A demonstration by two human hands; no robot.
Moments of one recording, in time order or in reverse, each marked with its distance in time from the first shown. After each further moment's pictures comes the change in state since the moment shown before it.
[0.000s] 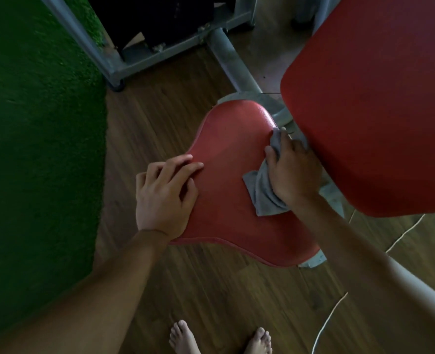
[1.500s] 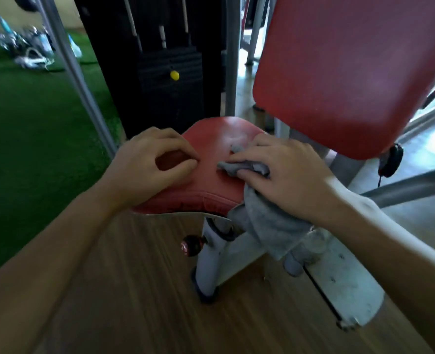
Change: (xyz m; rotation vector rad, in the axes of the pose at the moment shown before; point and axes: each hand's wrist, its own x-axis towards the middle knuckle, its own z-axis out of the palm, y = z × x) left_hand -0.018 -0.012 0.004 -0.192 0.132 0.490; right_hand -0.111 0.019 0.001 0.179 0.328 -0.682
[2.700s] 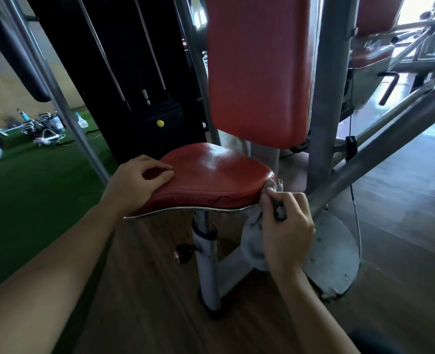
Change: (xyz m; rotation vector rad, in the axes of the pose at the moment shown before) left_hand -0.003 0.026 0.017 0.070 0.065 -0.180; right_hand -0.130 0.000 0.080 0.339 1.077 0.612
